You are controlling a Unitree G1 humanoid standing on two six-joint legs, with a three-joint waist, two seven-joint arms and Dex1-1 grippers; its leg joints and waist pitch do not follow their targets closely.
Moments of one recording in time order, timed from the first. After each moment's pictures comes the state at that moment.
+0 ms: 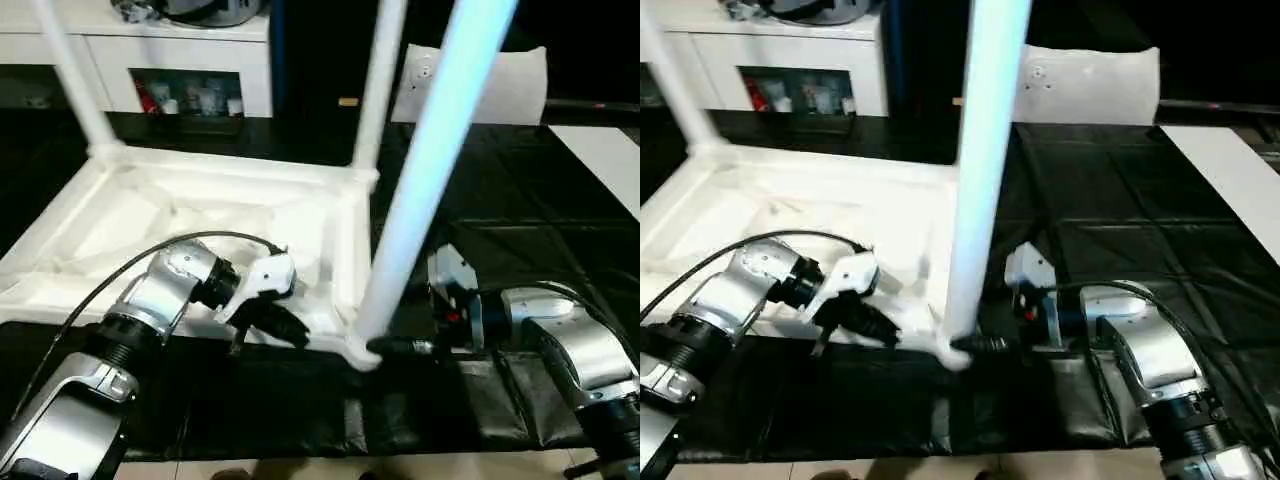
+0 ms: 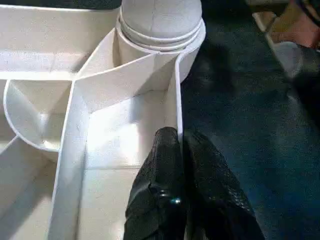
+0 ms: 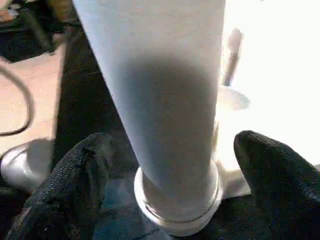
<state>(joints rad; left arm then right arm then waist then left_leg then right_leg) -0.64 0.46 -0.40 0.56 -0.01 0.06 -1.55 -0.31 -0.53 0.21 0.08 0.30 0.37 1.30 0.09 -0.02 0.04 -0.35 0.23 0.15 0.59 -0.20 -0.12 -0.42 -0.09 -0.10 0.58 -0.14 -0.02</state>
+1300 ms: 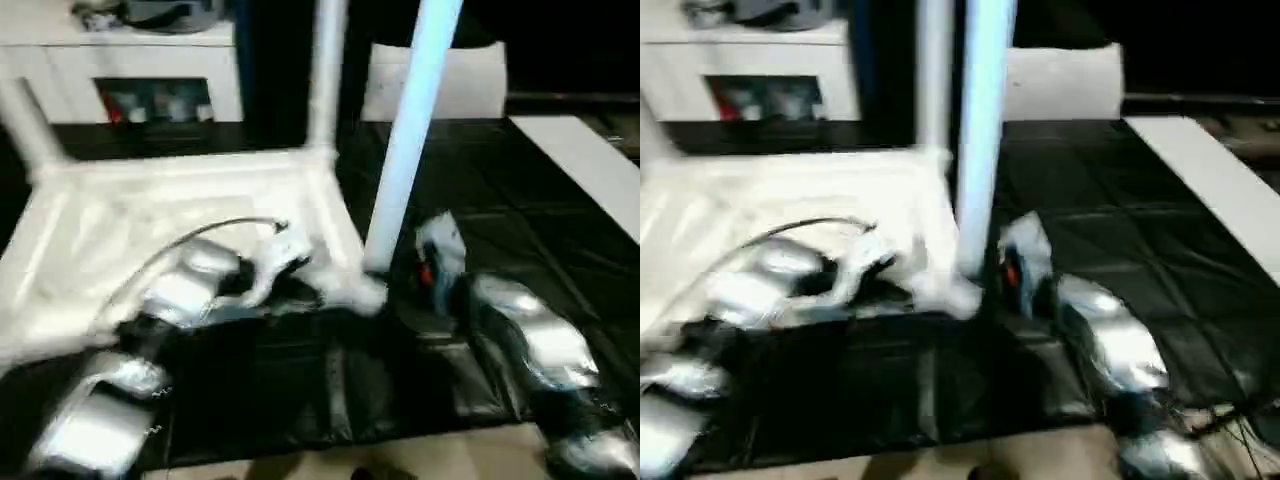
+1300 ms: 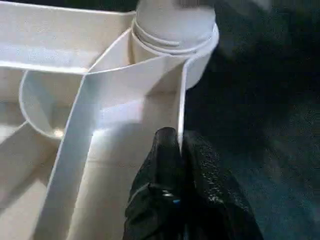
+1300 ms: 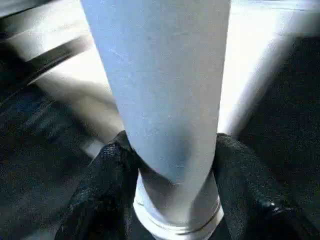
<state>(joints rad) -0.69 0.26 -0.29 0.60 0.02 0.38 -1.01 -0.43 -0.20 0.04 0.23 0.18 0.51 0.59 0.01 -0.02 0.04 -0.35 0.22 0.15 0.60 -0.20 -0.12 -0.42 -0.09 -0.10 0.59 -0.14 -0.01</state>
